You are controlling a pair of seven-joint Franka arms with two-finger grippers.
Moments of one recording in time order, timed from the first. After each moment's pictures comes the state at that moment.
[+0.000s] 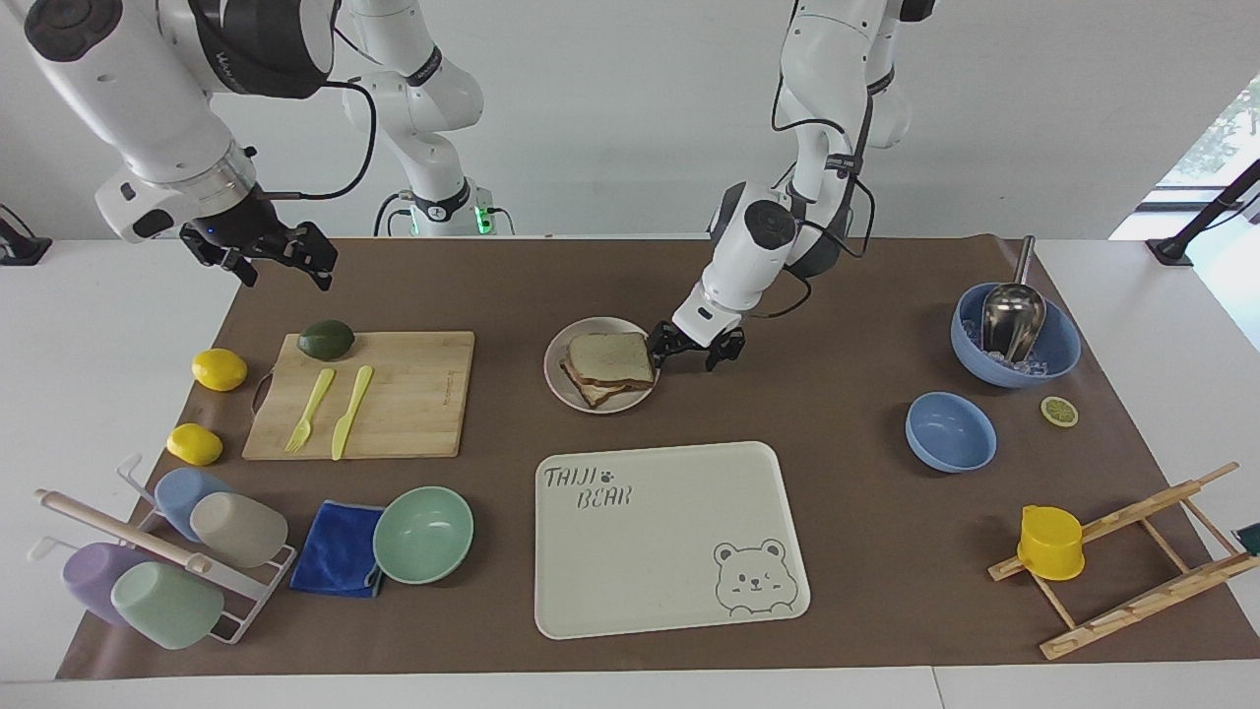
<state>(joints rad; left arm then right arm) -0.71 0.19 0.06 -2.16 -0.37 2.44 -0.35 0.07 0.05 -0.15 -1.56 0.00 1.50 0.02</state>
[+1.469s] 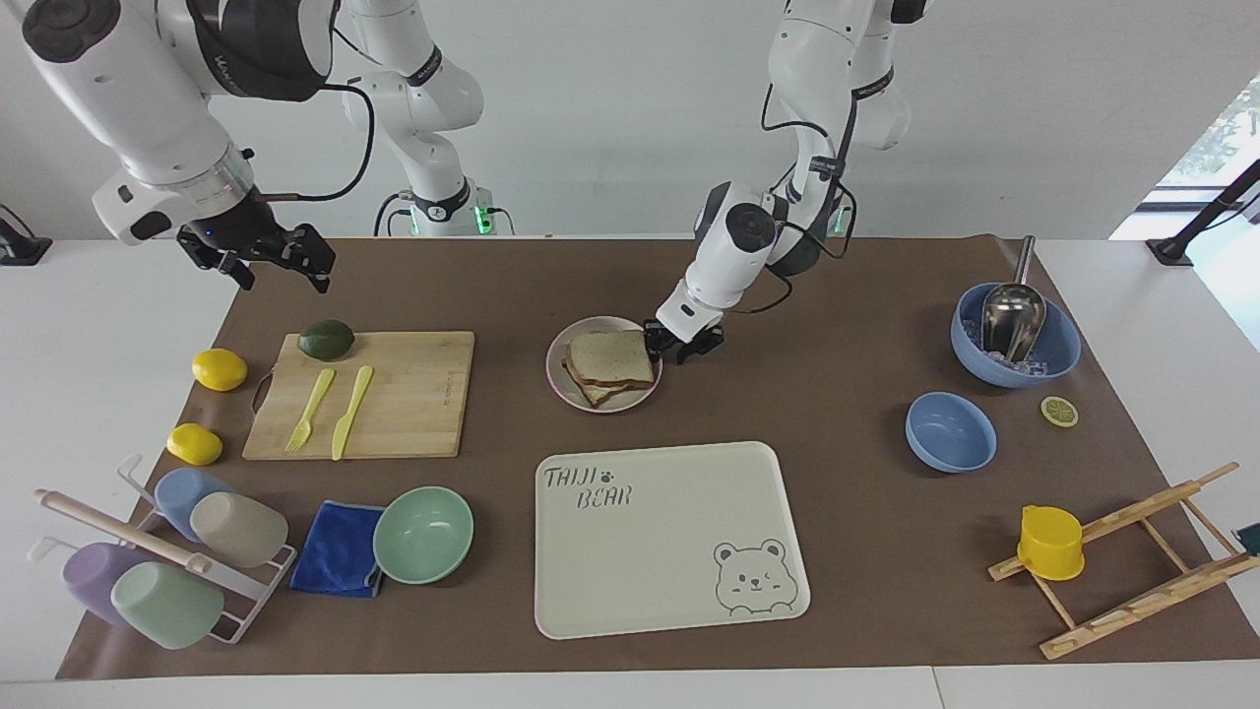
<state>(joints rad) -0.76 0.21 0.06 -2.19 -0.42 2.45 -0.35 0.09 0.05 -0.16 -1.56 0.00 1.51 0.00</state>
